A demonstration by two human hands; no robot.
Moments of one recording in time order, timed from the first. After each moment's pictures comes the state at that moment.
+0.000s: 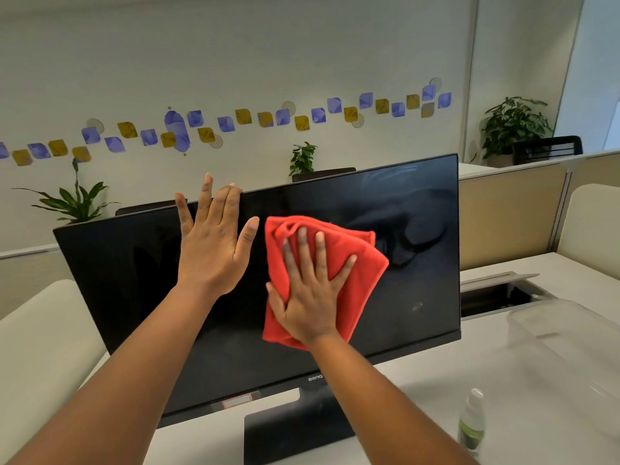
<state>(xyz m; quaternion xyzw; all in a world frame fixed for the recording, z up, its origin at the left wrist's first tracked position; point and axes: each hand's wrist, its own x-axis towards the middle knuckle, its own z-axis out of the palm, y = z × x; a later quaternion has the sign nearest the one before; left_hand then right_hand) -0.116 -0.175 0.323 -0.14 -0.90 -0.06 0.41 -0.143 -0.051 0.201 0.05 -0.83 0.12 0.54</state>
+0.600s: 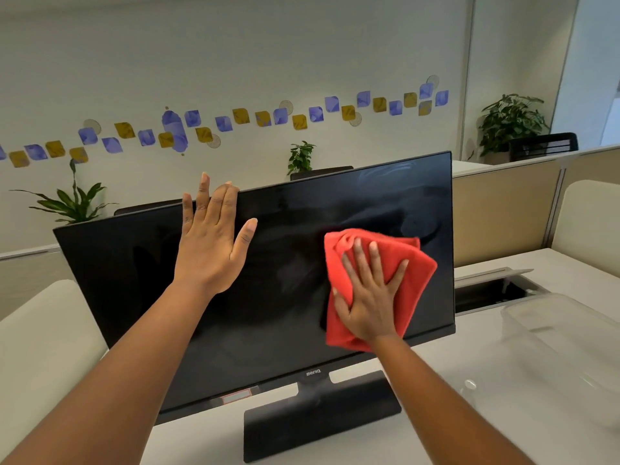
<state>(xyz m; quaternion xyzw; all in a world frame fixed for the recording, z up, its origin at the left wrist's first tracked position) -0.116 -0.177 0.322 -0.15 -0.91 -0.06 0.39 -0.140 0.040 0.172 0.04 -0.84 0.10 0.53</state>
